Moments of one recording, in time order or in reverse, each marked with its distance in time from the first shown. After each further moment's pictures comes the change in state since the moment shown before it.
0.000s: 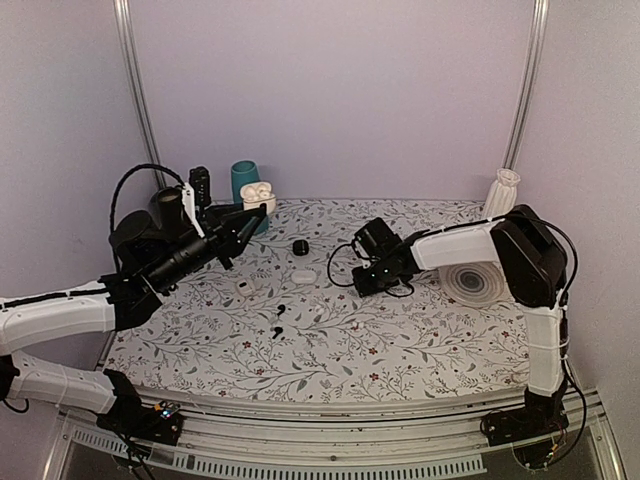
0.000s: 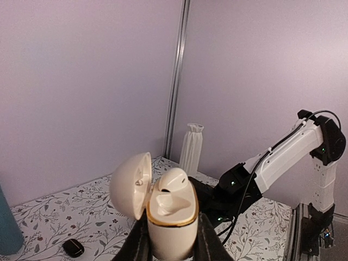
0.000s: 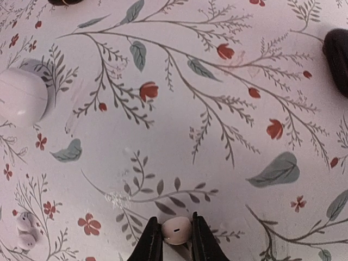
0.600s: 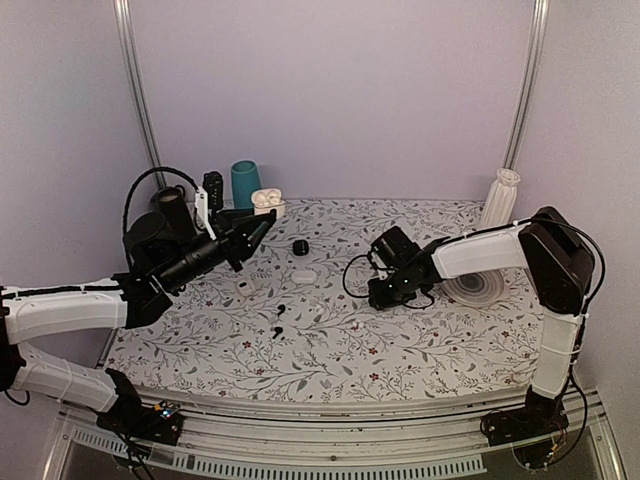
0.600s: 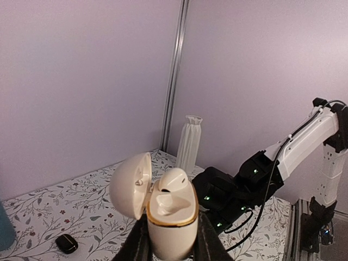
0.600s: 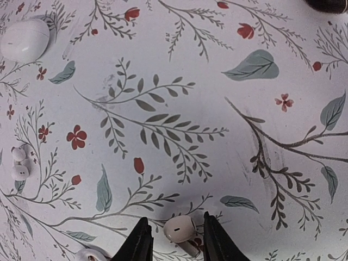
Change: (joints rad) left arm 0.000 0.091 0.000 0.060 0.017 -0.013; right arm 0.000 -0.187 -0.241 -0.008 -0.041 0.064
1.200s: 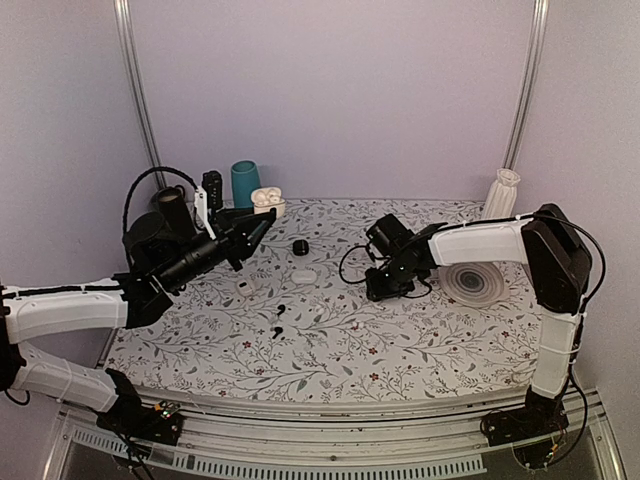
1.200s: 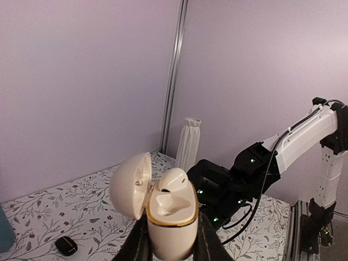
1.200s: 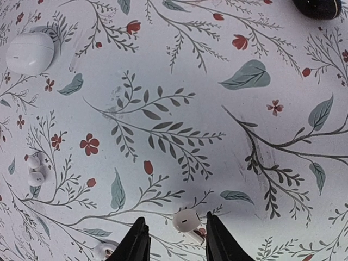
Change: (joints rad) left arm 0.000 0.001 0.000 0.010 0.002 -0.002; right arm 0.000 0.012 0.134 -0.169 -0.002 0.034
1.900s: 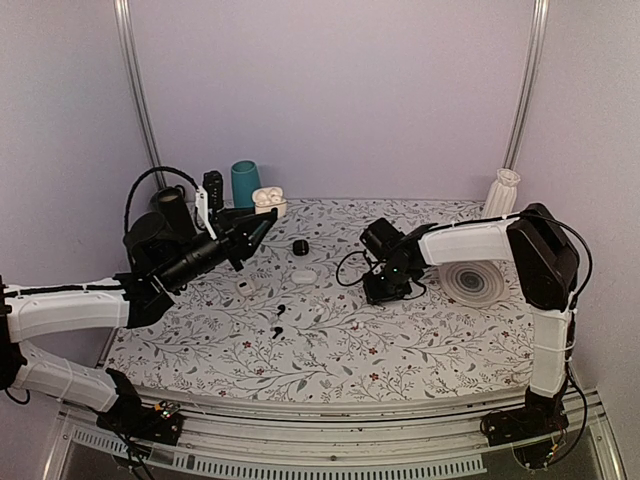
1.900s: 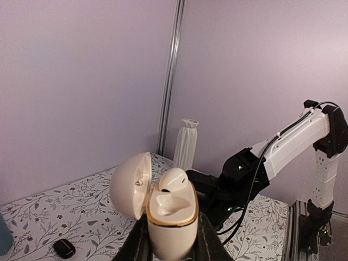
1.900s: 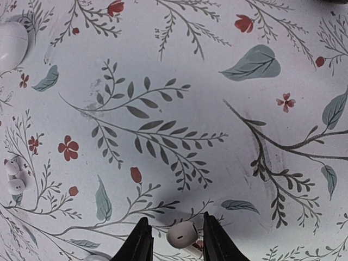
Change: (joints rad) left arm 0.000 0.010 0.000 0.026 0.014 0.000; right arm 0.008 0.073 0.064 -0.064 0.008 0.011
